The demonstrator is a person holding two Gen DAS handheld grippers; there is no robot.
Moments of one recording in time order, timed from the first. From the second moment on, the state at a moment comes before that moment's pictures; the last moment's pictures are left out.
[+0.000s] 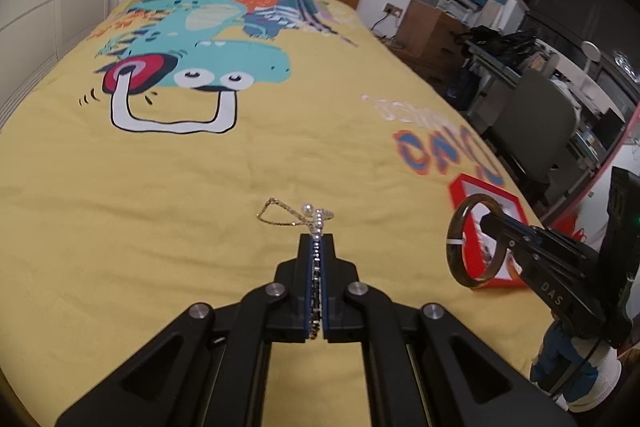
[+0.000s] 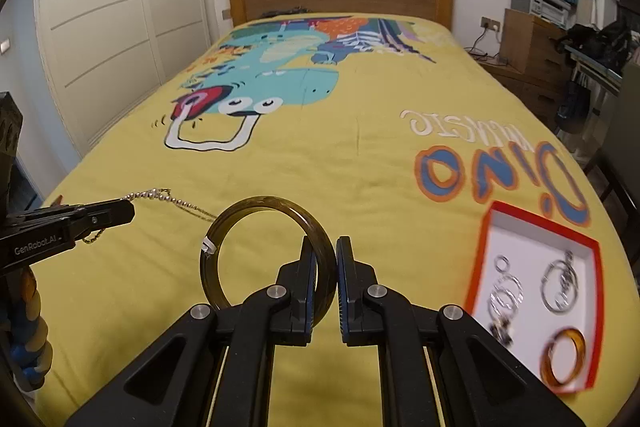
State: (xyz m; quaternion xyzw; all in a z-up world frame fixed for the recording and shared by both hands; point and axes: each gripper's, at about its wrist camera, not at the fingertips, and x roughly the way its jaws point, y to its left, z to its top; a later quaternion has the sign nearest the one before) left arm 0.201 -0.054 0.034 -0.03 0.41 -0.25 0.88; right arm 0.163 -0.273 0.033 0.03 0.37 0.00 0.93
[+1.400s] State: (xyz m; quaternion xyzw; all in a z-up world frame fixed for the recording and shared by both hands) left arm 0.223 -0.418 -0.034 0.06 0.45 -0.33 0.82; right arm 0.151 -0.555 -0.026 0.05 0.42 -0.15 0.89
